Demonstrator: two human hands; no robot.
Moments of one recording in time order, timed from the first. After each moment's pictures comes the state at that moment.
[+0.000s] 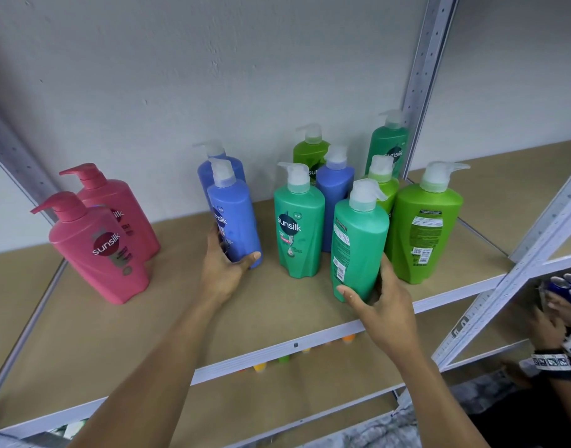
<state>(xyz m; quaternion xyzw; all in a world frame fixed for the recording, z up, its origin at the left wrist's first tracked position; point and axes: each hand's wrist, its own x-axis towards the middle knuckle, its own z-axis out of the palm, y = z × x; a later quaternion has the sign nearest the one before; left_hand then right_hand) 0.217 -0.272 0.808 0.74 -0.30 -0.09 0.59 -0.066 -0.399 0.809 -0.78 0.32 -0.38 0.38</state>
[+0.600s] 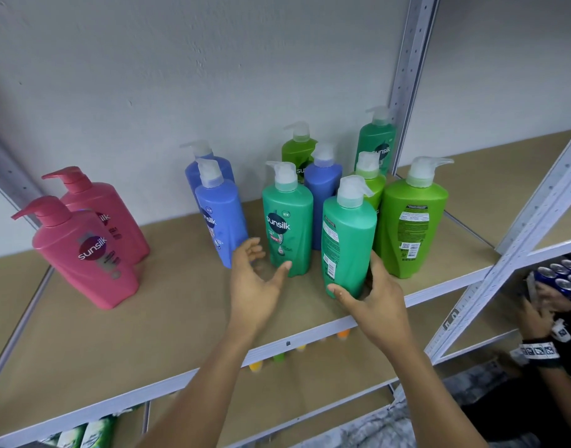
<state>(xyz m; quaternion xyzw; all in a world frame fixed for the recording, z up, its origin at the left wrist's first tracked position) 0.122 -0.291 0.811 0.72 -0.32 -0.03 0.62 -0.067 -0.399 0.810 -0.78 0.34 -0.37 0.37</state>
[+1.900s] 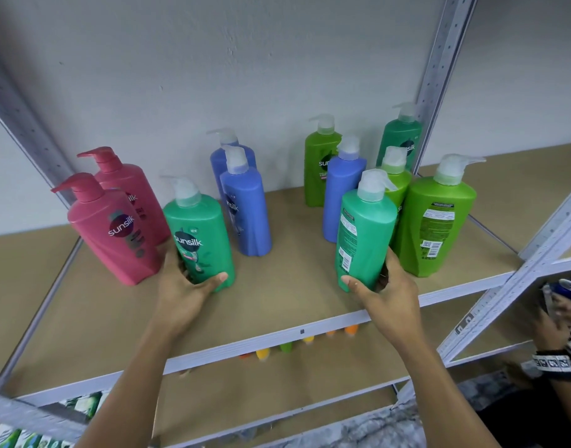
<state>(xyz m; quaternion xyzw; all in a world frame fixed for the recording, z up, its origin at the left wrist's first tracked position) 0.193 -0.171 0.824 0.74 -0.27 -0.08 0.62 -0.062 -0.394 0.811 -0.76 0.33 -0.38 0.42</state>
